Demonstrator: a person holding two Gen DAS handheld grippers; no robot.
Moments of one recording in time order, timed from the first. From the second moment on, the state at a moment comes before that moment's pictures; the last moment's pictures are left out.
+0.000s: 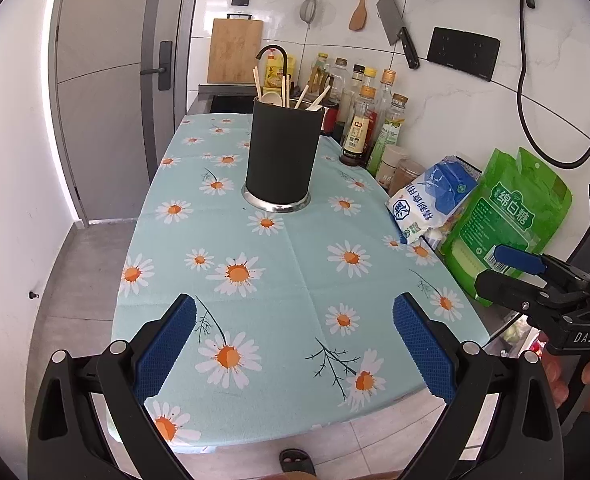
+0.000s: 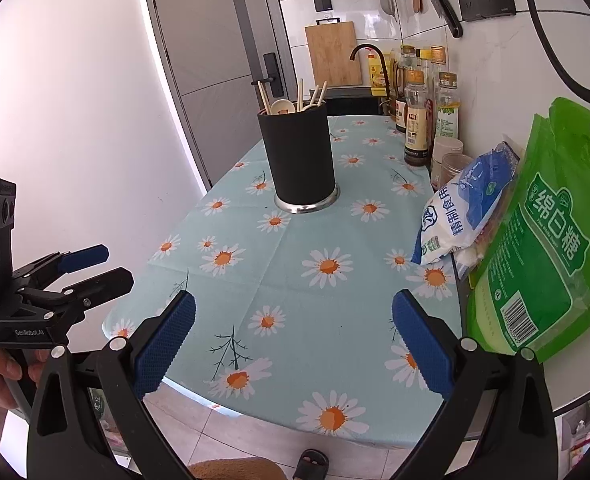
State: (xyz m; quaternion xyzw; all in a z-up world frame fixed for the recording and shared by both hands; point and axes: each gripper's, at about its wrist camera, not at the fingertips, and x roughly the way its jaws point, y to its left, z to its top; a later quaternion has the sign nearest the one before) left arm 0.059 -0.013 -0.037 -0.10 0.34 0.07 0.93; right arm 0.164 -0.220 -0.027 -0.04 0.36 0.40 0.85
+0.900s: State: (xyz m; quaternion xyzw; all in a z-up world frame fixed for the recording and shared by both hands) left arm 0.058 -0.012 -0.043 -0.09 0.35 0.07 0.93; right arm 0.168 -0.210 -0.028 -0.03 0.36 0.40 0.84
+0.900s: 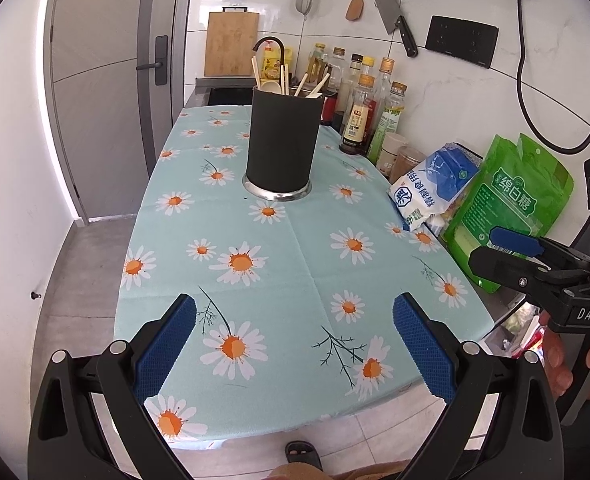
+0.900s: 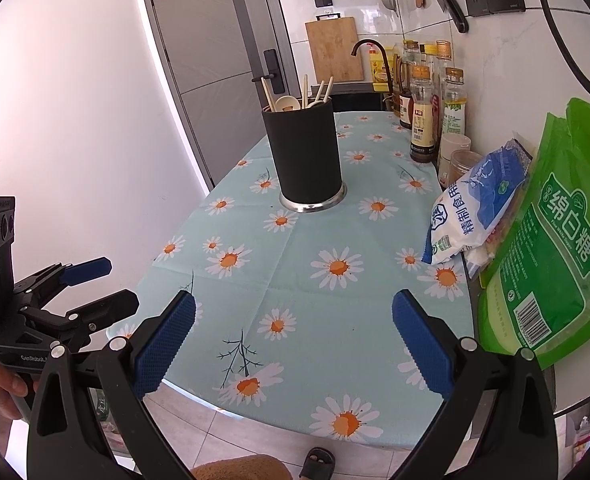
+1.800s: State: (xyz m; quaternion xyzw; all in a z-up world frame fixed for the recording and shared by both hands) left arm 0.063 -0.014 -0.042 -0.09 0.35 0.06 0.93; right arm 0.171 -0.214 -0.031 -0.03 0.37 0.39 0.84
